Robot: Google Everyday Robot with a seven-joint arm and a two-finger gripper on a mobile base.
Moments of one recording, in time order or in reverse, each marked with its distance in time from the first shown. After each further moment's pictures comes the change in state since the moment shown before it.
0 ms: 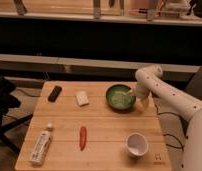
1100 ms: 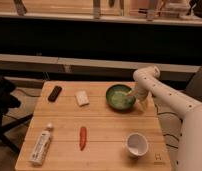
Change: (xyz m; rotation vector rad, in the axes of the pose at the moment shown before) arm -0.001 0.000 0.017 -0.033 -0.011 -0.013
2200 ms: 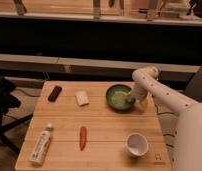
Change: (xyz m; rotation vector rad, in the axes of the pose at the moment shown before) arm 0.003 -0.001 0.010 -0.029 -0.013 -0.007
